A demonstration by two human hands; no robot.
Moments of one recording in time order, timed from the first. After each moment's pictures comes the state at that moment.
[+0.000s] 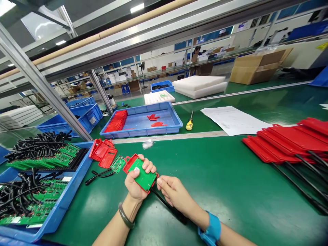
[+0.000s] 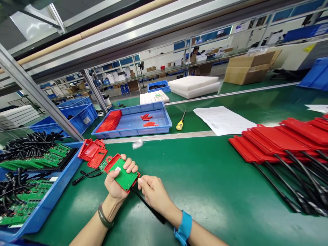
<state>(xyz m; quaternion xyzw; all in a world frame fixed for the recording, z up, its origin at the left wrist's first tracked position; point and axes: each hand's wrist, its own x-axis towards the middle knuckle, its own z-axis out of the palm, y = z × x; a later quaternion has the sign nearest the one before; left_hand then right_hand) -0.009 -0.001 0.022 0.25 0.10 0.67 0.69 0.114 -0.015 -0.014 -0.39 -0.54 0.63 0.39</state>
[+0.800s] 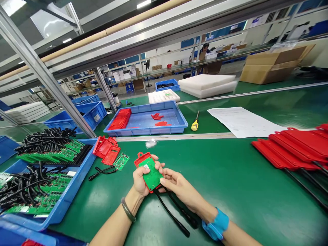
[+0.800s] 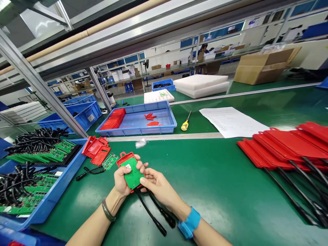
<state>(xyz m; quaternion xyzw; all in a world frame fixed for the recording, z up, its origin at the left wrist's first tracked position) -0.013 0.007 0.011 0.31 0.19 0.58 0.73 0.127 -0.004 -0.002 -0.29 -0.47 0.74 0.39</state>
